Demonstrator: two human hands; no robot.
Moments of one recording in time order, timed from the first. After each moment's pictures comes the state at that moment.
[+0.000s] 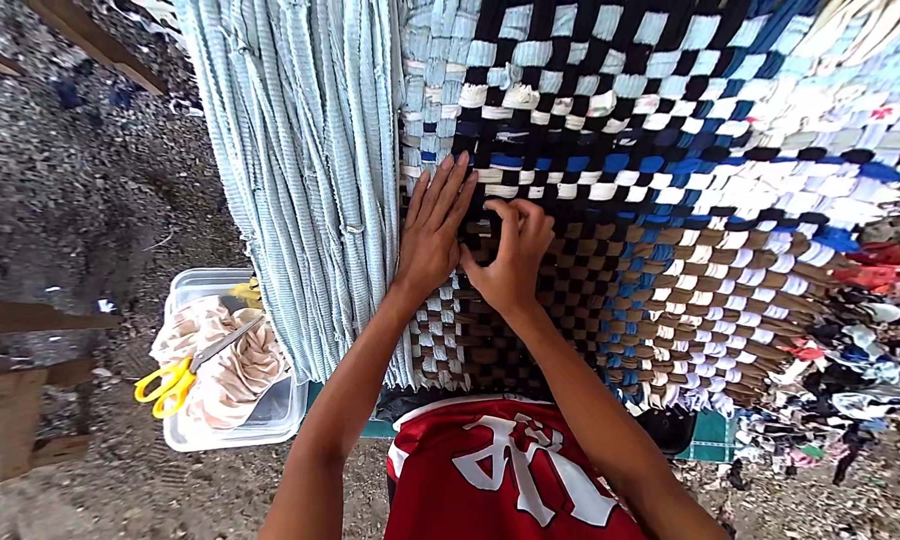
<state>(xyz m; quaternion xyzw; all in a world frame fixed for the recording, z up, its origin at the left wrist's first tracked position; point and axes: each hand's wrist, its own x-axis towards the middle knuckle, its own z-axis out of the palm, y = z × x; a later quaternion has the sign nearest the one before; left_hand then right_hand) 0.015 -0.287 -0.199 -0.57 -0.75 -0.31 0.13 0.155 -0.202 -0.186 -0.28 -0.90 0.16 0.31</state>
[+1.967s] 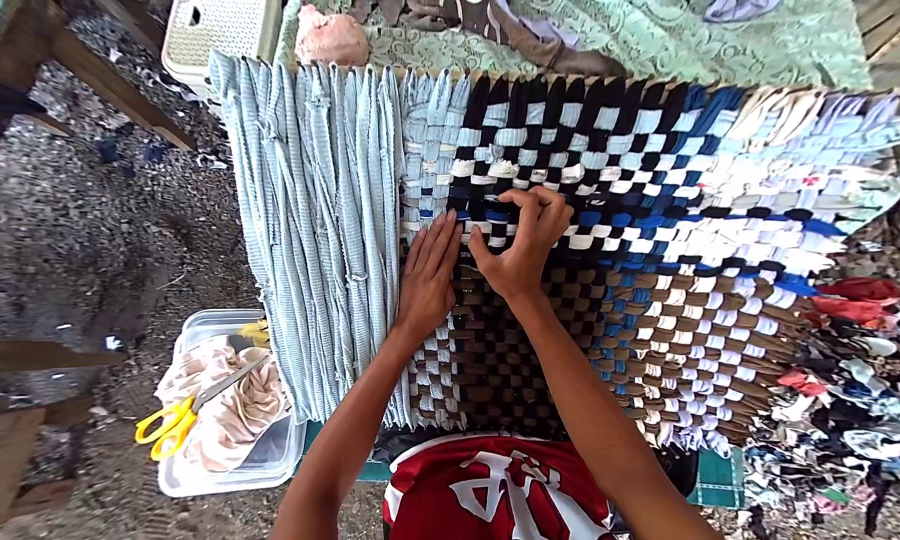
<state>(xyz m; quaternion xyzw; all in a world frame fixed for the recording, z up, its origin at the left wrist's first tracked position) 0.017 -0.287 -0.199 -0.55 -0.76 -0.31 0.14 0.103 -0.137 -0.149 -0.26 -0.84 0.13 0.46</state>
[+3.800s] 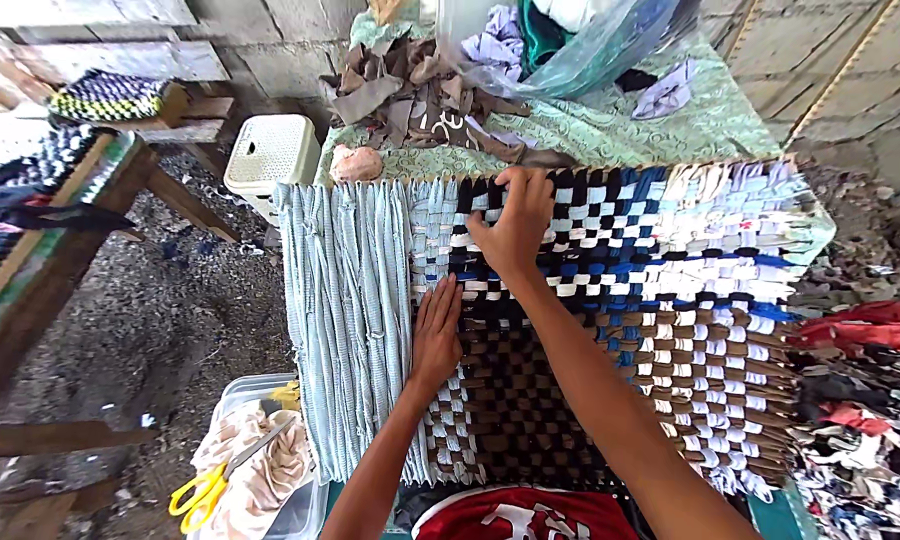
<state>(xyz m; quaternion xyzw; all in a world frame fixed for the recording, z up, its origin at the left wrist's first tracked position) 0.012 -0.285 -0.217 -0.55 -0.76 -0.30 0.16 0.036 -0.086 -0.068 -0.30 -0.83 0.07 0.47</state>
